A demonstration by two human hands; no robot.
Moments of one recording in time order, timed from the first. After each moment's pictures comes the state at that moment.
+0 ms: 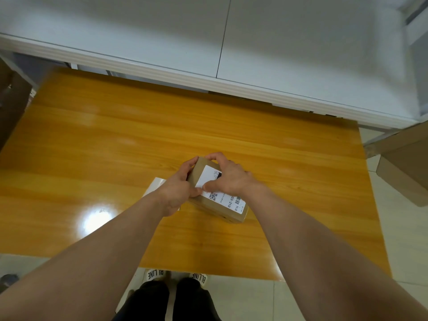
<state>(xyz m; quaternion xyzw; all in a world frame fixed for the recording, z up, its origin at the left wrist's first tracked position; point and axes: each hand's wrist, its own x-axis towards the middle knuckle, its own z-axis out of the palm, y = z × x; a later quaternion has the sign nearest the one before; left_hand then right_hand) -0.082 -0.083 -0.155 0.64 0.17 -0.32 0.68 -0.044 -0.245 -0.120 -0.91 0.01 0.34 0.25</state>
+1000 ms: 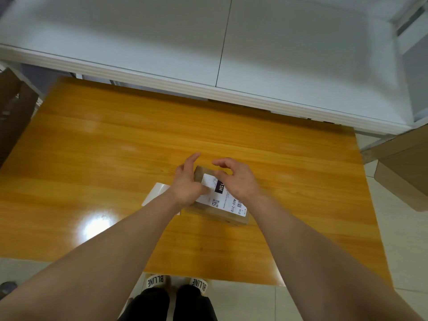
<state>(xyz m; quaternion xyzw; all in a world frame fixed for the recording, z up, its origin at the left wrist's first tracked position) -0.071 -0.098 -0.140 0.78 0.16 -0.26 0.55 -0.051 -0.252 -0.128 -0.89 0.07 0.21 0.41</state>
